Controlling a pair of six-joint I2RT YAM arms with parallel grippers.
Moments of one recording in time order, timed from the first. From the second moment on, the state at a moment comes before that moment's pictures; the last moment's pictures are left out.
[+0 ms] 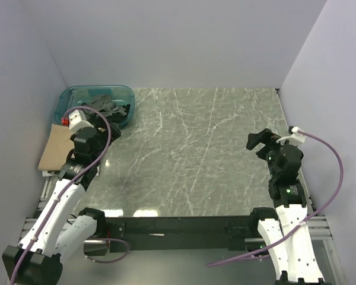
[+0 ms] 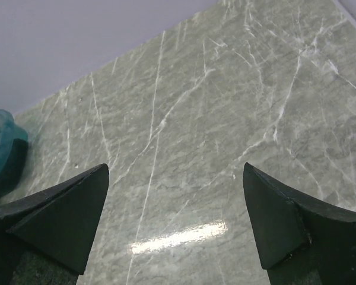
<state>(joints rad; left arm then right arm) -0.23 0.80 0.73 -0.23 -0.35 -0.70 -0.03 0.54 0.62 -0.30 0.06 0.46</state>
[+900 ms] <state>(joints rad) -0.14 1.77 1.48 -0.51 -0.49 -0.67 -0.03 0.54 0.57 -0.25 0.01 0.46</state>
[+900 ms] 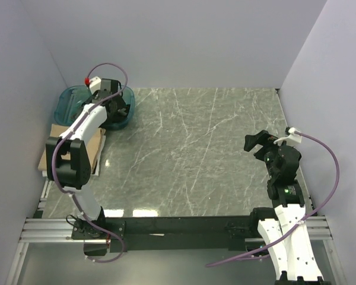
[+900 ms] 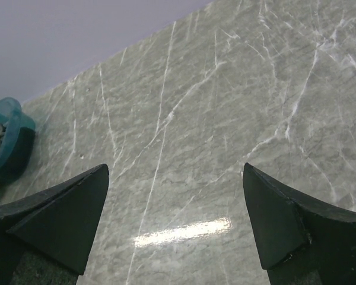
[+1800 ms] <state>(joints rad) -0.13 1.94 1.72 -0.66 -0.56 -0.63 -0.03 0.54 0.57 -0.25 0.00 0.46</state>
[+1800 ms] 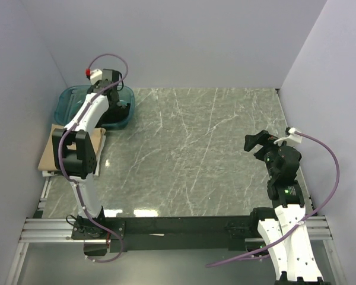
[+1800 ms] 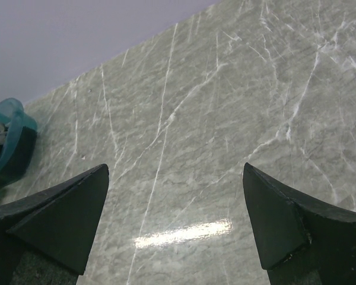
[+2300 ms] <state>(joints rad) -0.11 1.63 1.89 -0.50 -0.53 -0.43 -0.03 0.50 0.57 -0.25 0.01 0.46</state>
